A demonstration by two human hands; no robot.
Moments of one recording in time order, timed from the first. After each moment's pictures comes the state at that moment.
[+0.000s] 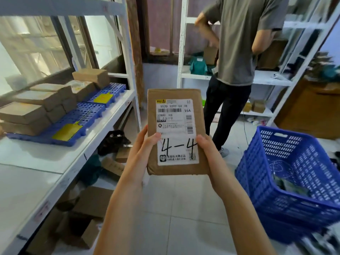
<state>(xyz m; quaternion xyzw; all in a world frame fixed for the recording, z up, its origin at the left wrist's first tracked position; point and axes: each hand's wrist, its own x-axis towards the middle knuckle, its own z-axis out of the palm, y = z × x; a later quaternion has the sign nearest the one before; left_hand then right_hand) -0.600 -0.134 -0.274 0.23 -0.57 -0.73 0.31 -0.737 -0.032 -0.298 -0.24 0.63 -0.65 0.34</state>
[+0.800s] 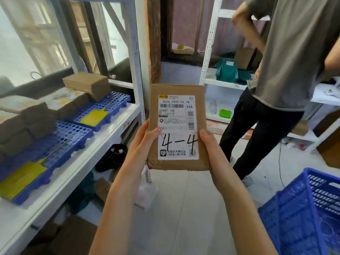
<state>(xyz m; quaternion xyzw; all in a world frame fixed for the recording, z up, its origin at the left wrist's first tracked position) -0.825 -0.360 -0.290 0.31 -0.55 -0.70 0.33 -0.969 -0.270 -0.306 -0.28 0.61 -0.63 0.38</state>
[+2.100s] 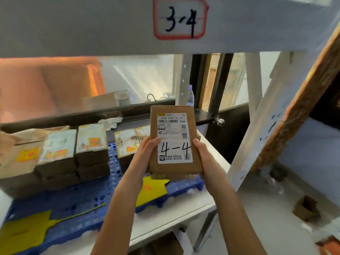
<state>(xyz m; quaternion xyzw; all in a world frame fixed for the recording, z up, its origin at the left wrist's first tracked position) -0.846 -0.762 -0.299 0.53 -0.33 -0.53 0.57 -1.006 -0.788 -0.278 -0.42 0.47 -0.40 0.67</state>
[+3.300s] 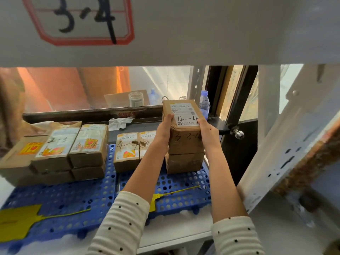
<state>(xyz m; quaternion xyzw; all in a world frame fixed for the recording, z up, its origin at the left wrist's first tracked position) -0.887 -0.902 -0.273 0.57 -0.22 -0.49 0.62 -1.000 -0.954 -0.289 -0.53 0.48 -0.43 0.55</state>
